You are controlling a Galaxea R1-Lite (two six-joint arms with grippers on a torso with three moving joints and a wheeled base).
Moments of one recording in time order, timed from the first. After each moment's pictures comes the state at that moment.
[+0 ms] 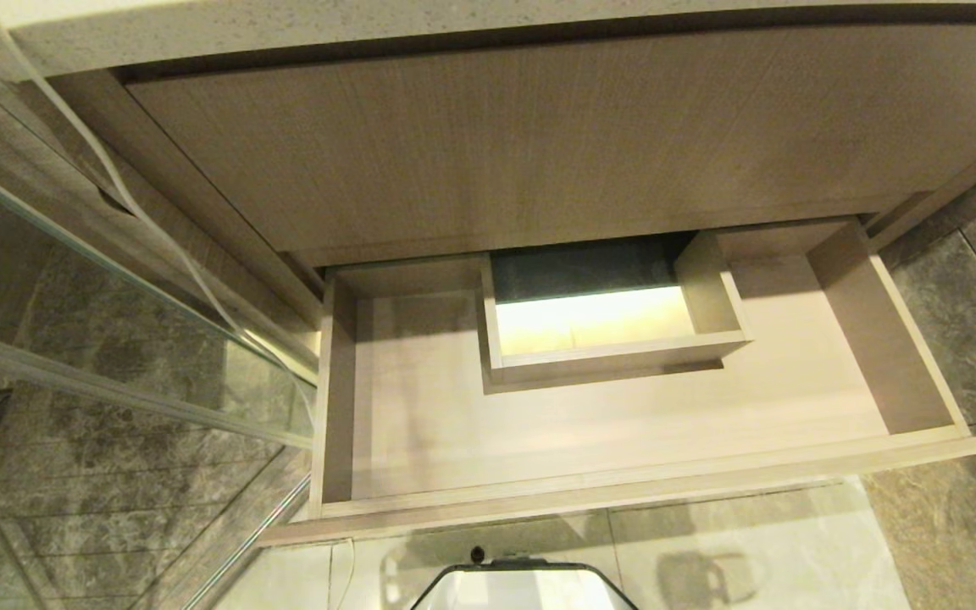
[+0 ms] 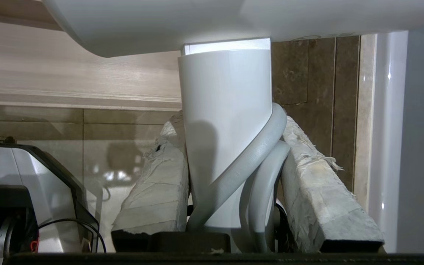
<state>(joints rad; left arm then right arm) 0.00 0.00 0.00 0.01 0.00 0.03 -0.27 0.49 -0.86 0.54 0.02 -0.43</state>
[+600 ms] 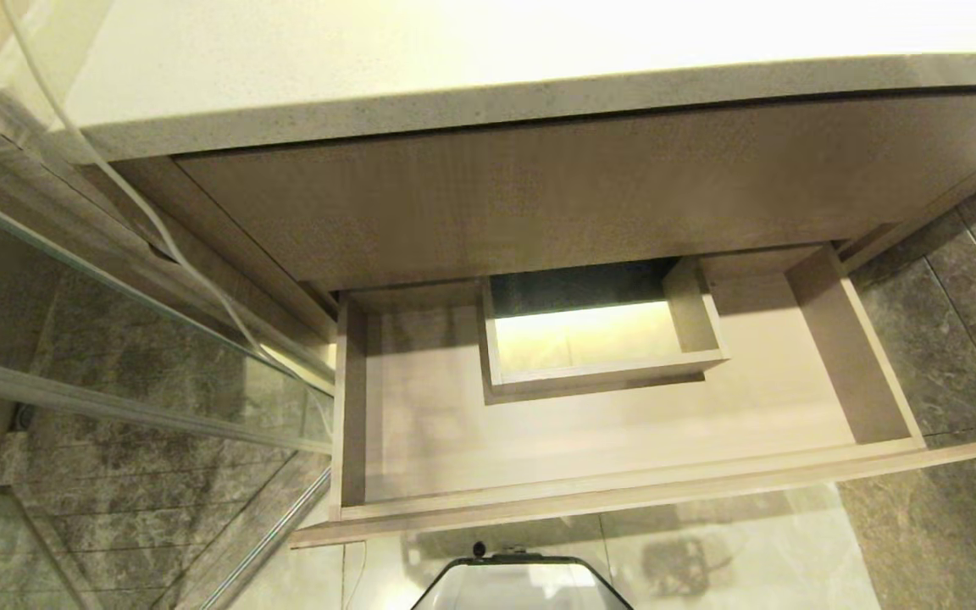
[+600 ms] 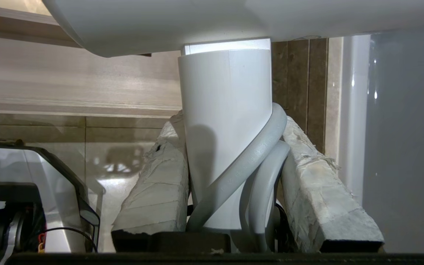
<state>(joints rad) 0.00 0.00 0.00 0.00 0.00 0.03 -0.27 0.49 -0.86 0.54 0.02 -0.43</state>
